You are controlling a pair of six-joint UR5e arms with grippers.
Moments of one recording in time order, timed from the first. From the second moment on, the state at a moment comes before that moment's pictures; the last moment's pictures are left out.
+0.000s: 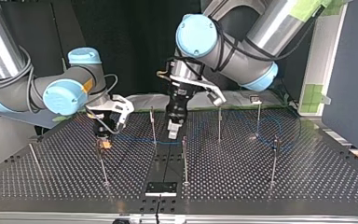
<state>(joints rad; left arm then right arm) -0.52 -1.74 -1.62 -2.79 -1.85 -1.67 2.08 -1.13 1.21 0.17 1.72 1.60</state>
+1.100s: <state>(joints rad) -0.59 -1.95 -1.41 -2.80 -2.09 -1.53 2.06 -1.13 1.23 0.17 1.71 1.60</state>
